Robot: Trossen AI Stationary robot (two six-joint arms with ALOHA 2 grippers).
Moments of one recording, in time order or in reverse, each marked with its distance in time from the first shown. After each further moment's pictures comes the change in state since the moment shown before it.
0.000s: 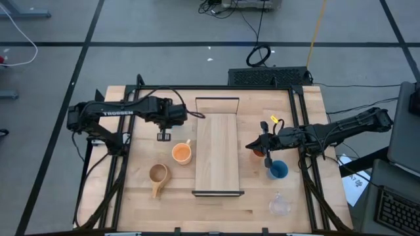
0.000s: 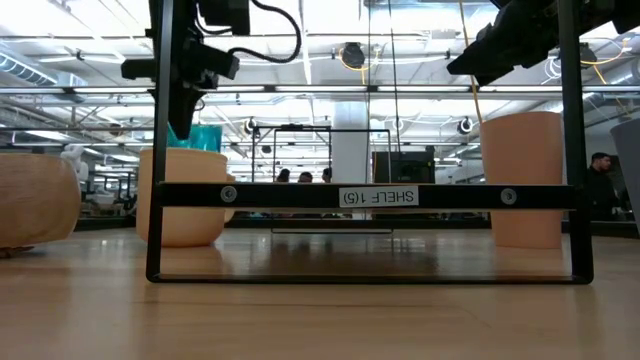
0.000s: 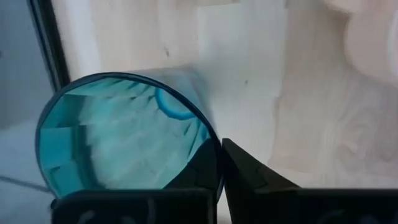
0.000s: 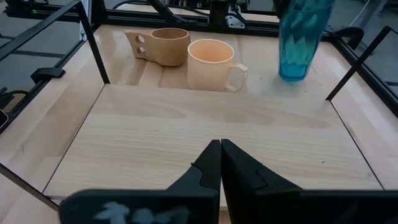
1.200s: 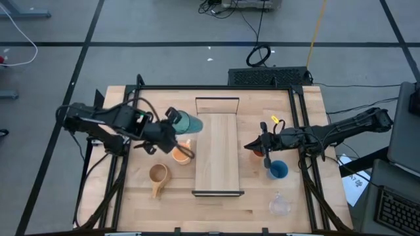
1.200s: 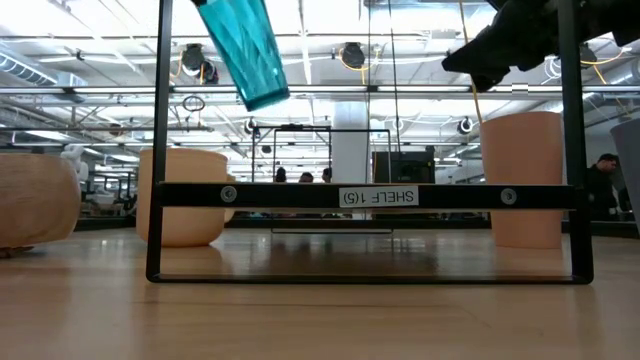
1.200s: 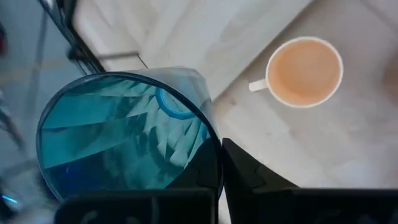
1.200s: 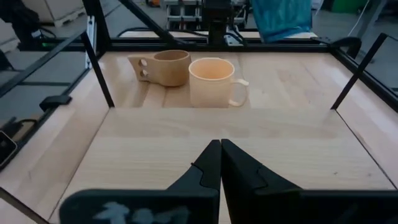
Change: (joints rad) left arm -0.441 -0.013 0.471 -0.199 -0.162 0.472; right arm 0.000 0.000 -0.070 0.165 -0.001 0.058
